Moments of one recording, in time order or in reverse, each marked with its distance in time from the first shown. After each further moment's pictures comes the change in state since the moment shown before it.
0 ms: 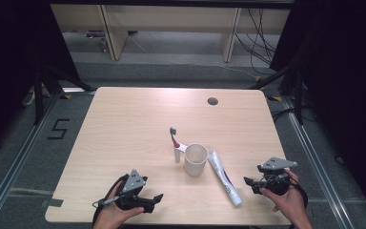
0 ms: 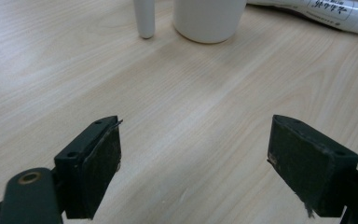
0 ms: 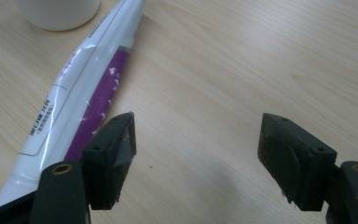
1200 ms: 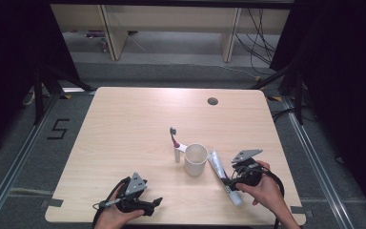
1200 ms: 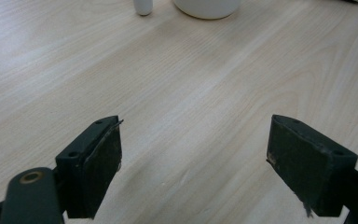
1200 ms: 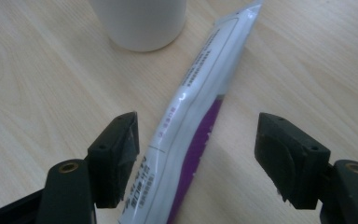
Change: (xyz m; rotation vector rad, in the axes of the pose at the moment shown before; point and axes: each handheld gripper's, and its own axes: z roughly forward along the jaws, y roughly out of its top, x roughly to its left) left arm -0.003 -0.007 0.005 0.042 0.012 0.010; right arm 0.048 0.056 0.031 0.154 0.129 -0.111
